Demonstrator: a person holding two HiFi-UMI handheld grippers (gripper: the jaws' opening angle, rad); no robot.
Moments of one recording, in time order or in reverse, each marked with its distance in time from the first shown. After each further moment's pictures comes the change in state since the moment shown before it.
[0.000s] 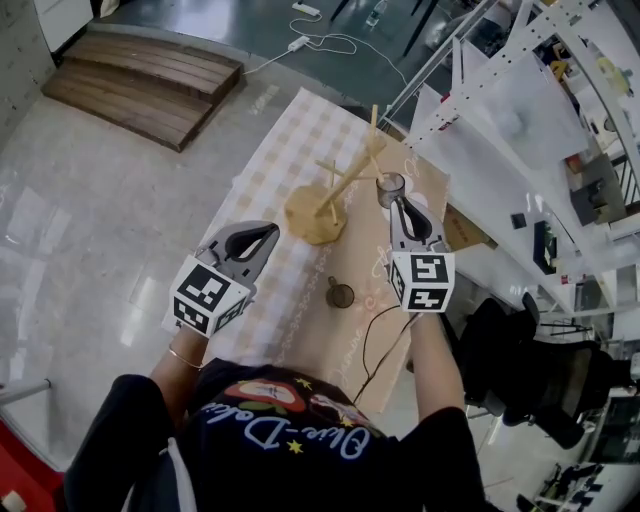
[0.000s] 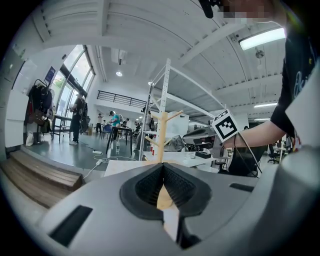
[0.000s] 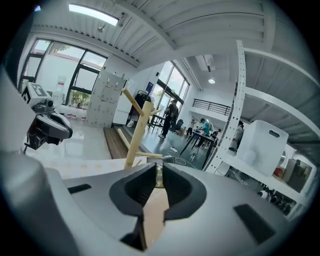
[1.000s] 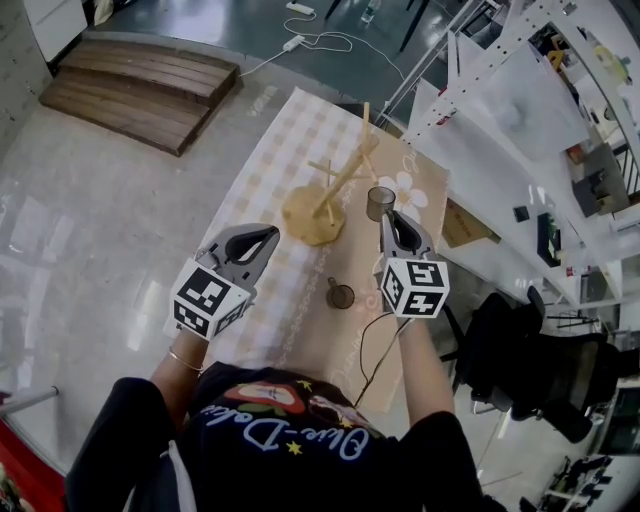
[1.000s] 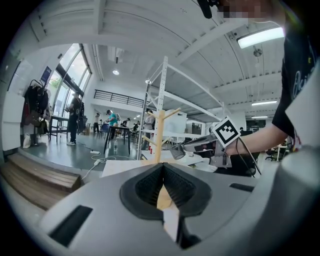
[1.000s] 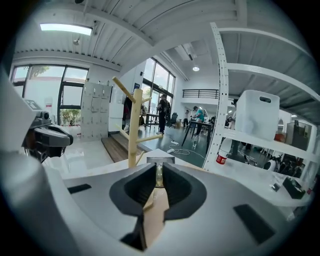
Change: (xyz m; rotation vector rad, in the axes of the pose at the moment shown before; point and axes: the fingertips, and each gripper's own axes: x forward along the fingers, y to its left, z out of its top) left arm 0.008 -0.005 0.000 0.022 0.020 -0.024; right arm -0.001 0.010 -0.042 0.246 0.036 0.012
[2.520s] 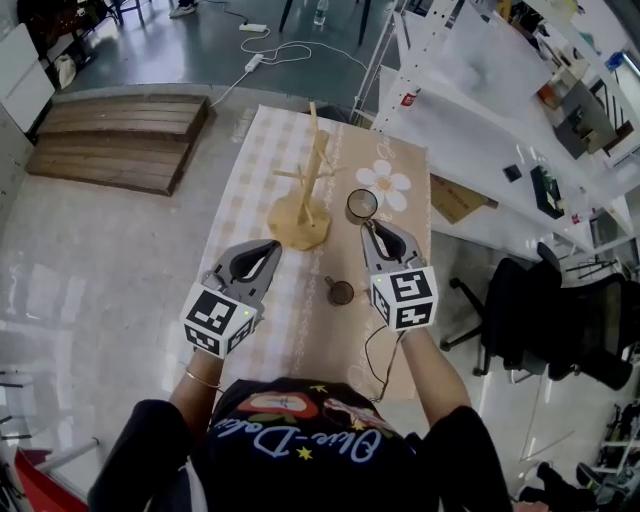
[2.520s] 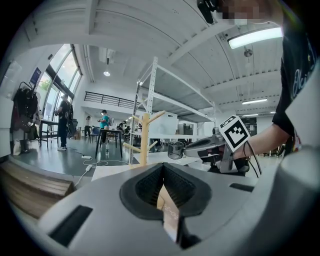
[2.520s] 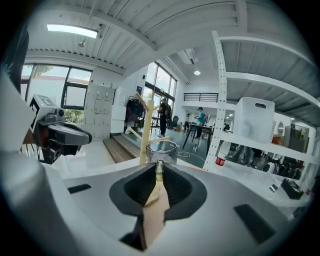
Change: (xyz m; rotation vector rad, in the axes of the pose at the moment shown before) left arm 0.013 -0.035 0.015 0.059 -0.015 -0.085; right arm -0.045 0.022 -0.005 -0.020 -0.038 0.006
